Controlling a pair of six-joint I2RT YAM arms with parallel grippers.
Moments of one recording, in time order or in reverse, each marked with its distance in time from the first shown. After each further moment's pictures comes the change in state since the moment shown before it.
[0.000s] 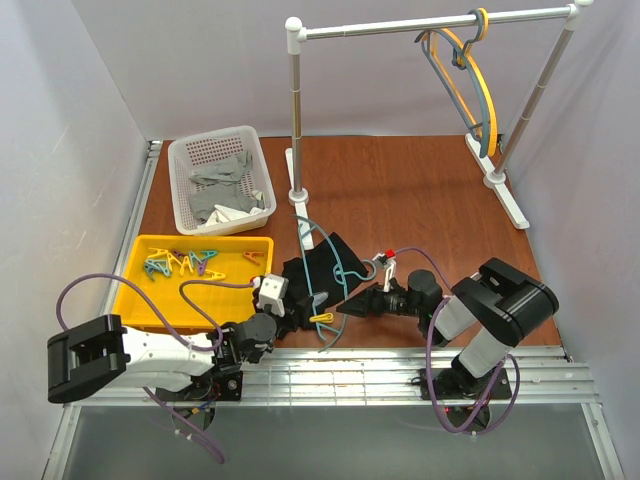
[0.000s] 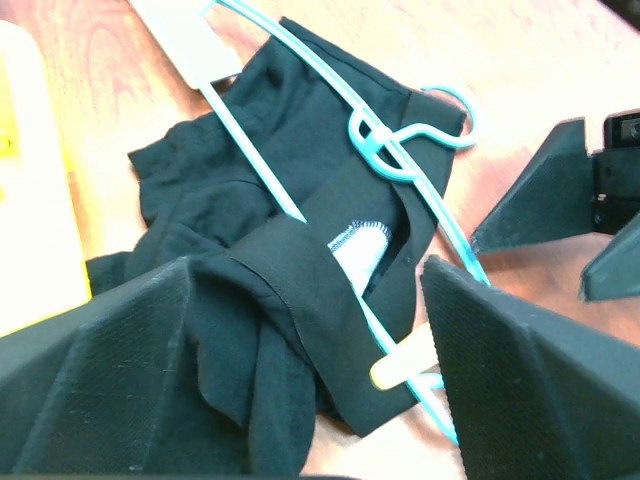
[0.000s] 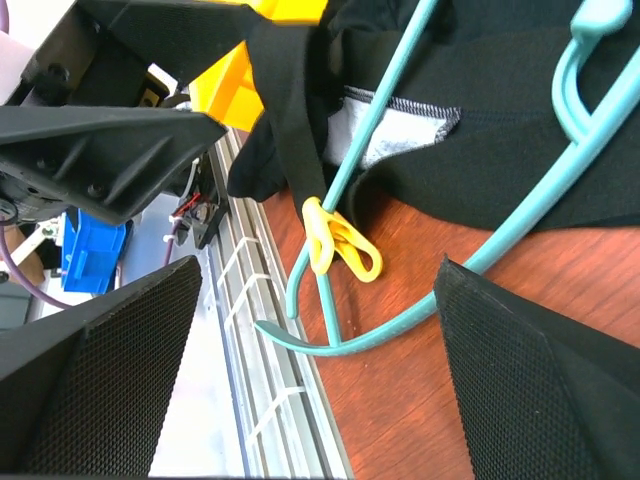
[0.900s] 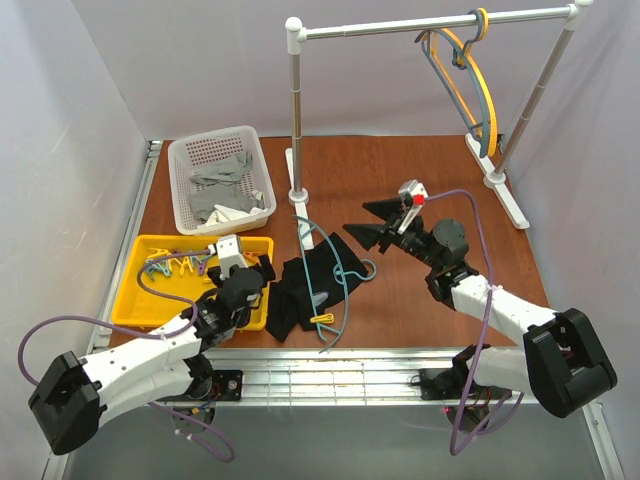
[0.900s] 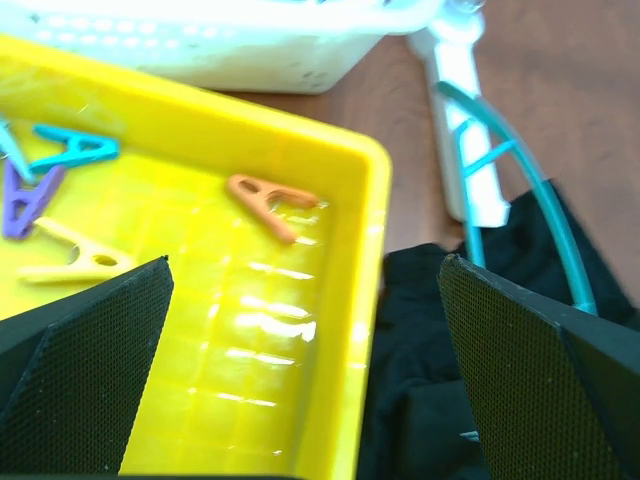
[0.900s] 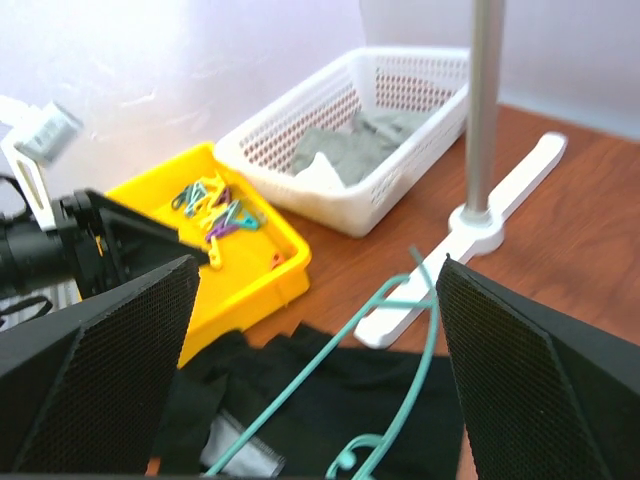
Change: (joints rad) left arm 0.399 -0.211 0.247 -0.650 -0.097 -0.214; right arm -0.136 -0.437 0.373 -0.426 0.208 -0.476
